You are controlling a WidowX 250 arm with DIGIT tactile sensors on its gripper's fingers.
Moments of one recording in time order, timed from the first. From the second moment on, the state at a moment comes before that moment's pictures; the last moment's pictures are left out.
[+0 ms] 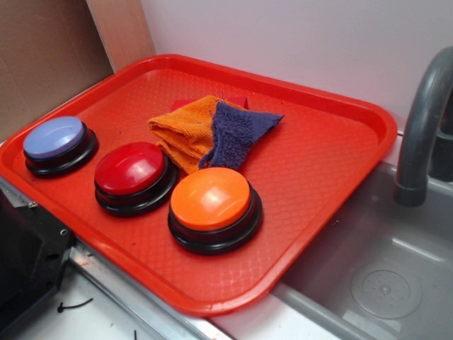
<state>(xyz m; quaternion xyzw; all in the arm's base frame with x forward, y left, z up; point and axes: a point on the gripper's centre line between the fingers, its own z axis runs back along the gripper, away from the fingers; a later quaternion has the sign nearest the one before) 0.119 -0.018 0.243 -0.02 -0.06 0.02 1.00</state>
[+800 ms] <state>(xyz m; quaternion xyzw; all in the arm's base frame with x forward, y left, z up) 0.161 -0.022 0.206 0.01 -0.05 0.08 1.00</state>
